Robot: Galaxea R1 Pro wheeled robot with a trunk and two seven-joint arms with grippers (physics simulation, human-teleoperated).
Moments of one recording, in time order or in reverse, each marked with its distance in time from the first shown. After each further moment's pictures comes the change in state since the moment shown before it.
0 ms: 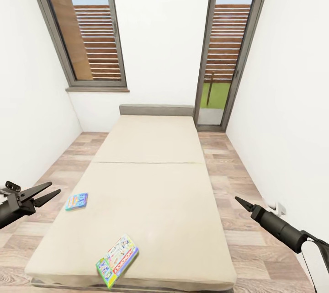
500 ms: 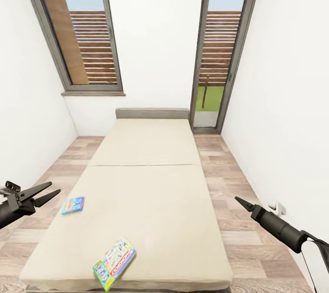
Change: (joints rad) left arm 0.000 0.000 0.000 0.000 0.000 0.000 -0.001; right arm 0.000 0.000 0.000 0.000 0.000 -0.001 0.000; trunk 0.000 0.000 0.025
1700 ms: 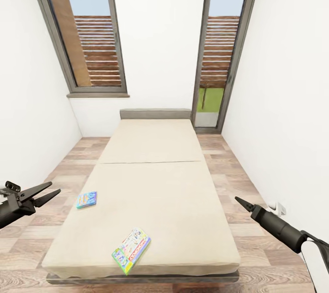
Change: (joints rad) left arm 0.000 0.000 0.000 0.000 0.000 0.000 0.000; right arm 0.000 0.000 0.001 0.000 0.002 -0.001 -0.001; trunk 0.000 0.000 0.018
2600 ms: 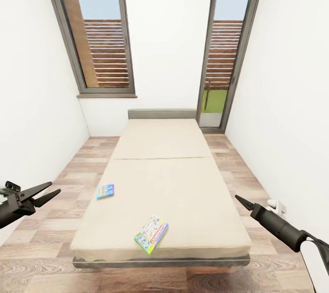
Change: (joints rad) left arm 0.000 0.000 0.000 0.000 0.000 0.000 0.000; right arm 0.000 0.000 0.008 0.000 -0.004 -0.041 0.001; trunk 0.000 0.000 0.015
